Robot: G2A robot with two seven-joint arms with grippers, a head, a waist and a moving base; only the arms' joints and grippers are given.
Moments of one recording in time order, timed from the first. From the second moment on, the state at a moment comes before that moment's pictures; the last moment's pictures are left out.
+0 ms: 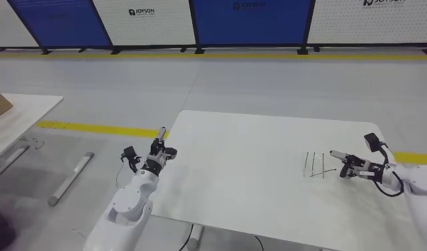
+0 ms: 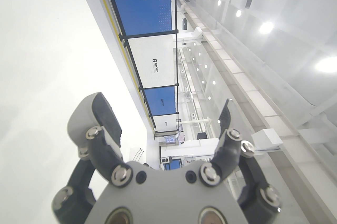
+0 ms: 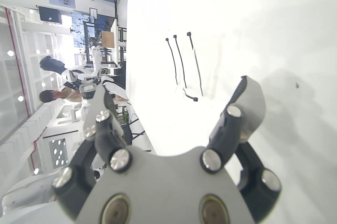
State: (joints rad) left arm 1.73 -1.15 -1.60 -1.80 -0.42 0.00 0.00; right arm -0.81 -1.06 1.27 -0.71 -0.01 -0.26 1.17
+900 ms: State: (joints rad) left arm 1.73 -1.15 -1.60 -1.80 -0.42 0.00 0.00; right arm -0.79 -1.06 1.23 -0.61 0.02 -0.34 1.20
